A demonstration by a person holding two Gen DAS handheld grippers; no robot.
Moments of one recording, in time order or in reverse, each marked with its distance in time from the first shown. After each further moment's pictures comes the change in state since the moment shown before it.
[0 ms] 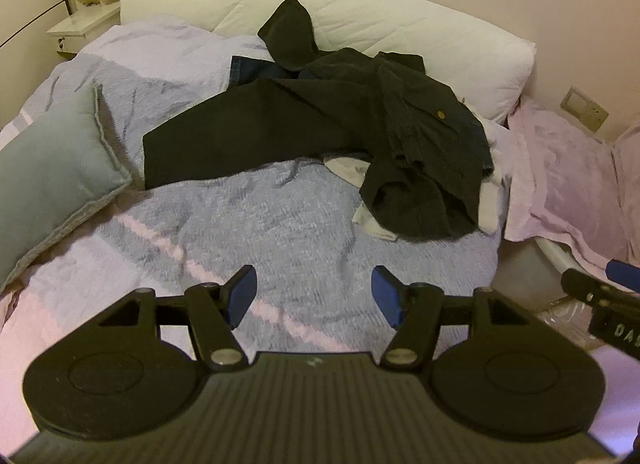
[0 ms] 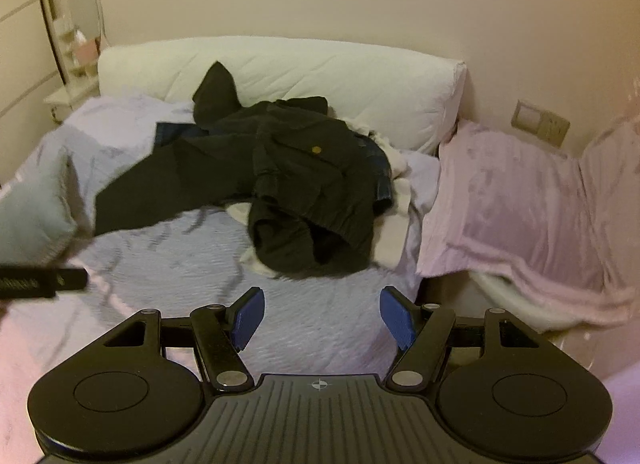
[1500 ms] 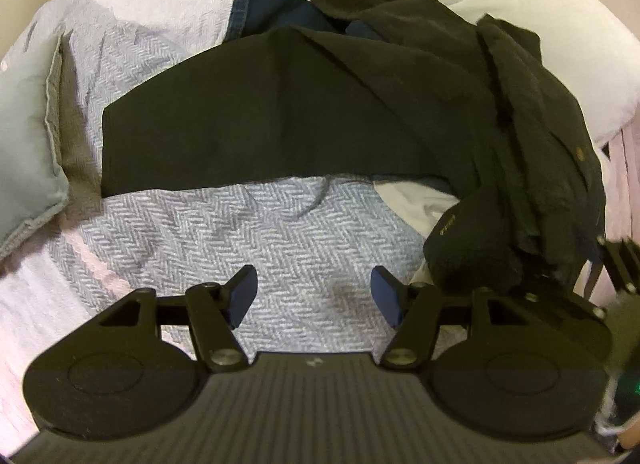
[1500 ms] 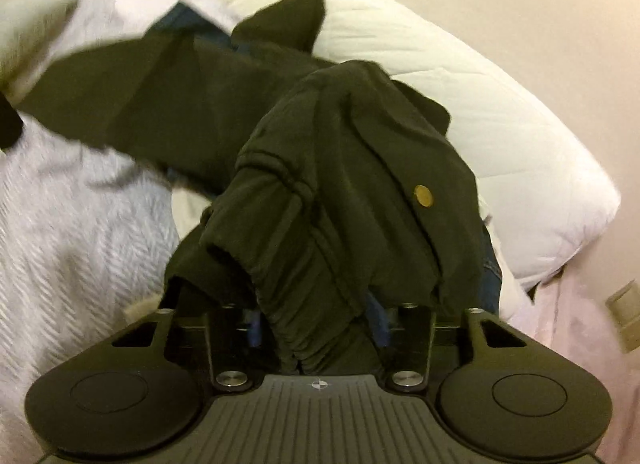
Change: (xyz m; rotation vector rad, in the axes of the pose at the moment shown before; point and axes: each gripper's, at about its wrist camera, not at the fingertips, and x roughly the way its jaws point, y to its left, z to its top) left arm 0.218 0.035 0.108 -0.163 0.187 0.101; right arm 0.291 0.018 0.063 -0.529 -0.082 0.030
